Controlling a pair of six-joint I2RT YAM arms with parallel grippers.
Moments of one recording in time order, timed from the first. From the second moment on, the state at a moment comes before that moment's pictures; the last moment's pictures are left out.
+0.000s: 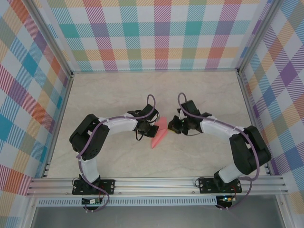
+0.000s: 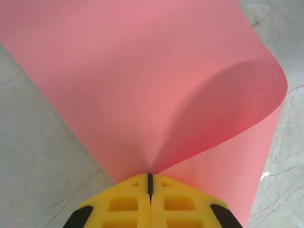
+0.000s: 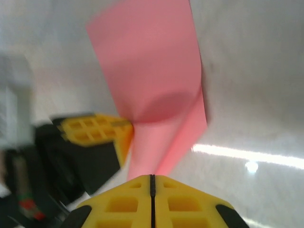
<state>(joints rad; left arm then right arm) -0.72 1.86 1.13 -0.47 0.14 -0.34 0.54 1.51 0.80 -0.29 -0.45 0.89</state>
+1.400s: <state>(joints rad) -0.72 1.86 1.13 -0.45 0.17 -0.34 0.82 1.66 0.72 0.02 -0.42 1.10</state>
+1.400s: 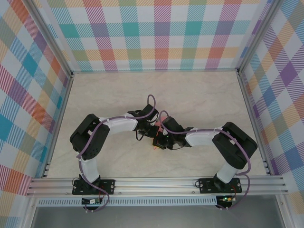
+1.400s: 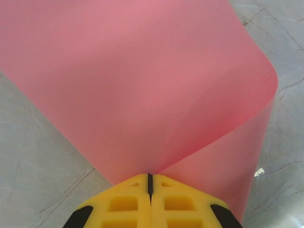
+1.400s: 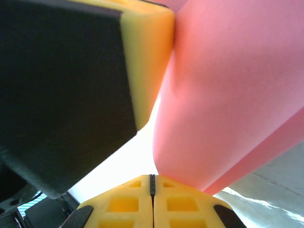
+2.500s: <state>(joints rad) -0.72 1.87 1.14 -0.45 0.18 -0.34 0.77 1.60 0.69 0.05 -0.42 1.10</state>
